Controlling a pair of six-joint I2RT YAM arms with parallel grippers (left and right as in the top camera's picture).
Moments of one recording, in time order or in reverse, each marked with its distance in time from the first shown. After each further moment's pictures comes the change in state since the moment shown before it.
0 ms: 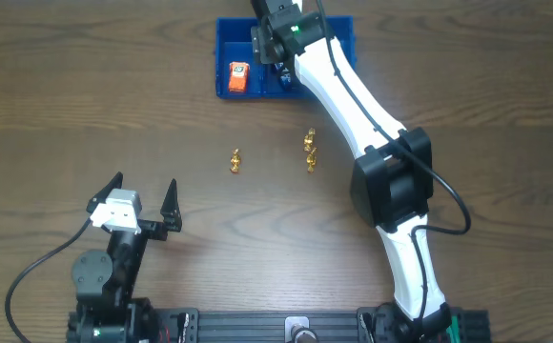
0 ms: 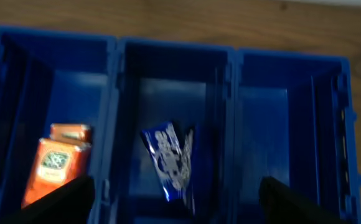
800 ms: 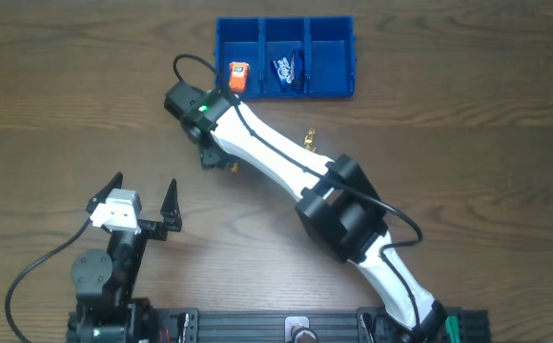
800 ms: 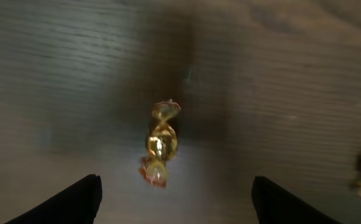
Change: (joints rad) left arm 0.000 0.000 0.000 0.000 0.000 0.000; right arm 0.356 0.036 -0.157 -0.299 -0.122 0.376
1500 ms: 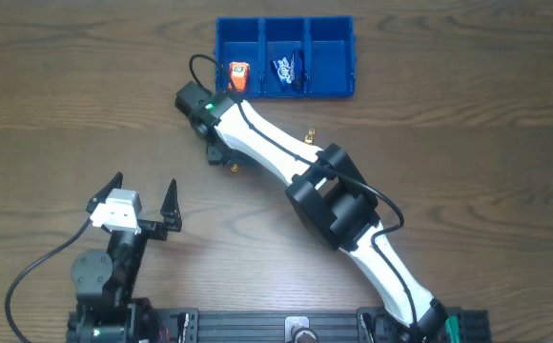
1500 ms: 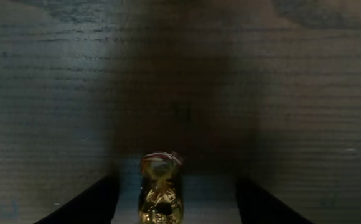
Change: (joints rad) left arm 0.000 0.000 0.000 0.000 0.000 0.000; right arm -0.040 0.085 -0.005 0.073 -0.064 0.090
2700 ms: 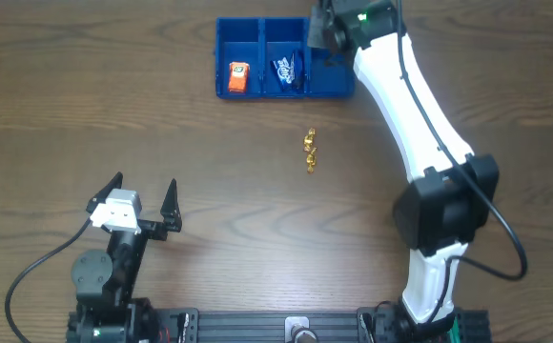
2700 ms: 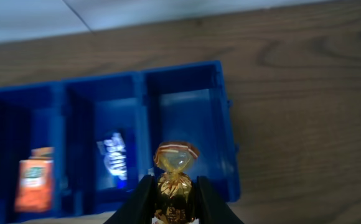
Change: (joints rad) left arm 0.000 0.000 0.000 0.000 0.000 0.000; right arm -0.462 -0.367 -0.015 0.235 0.130 -0.402
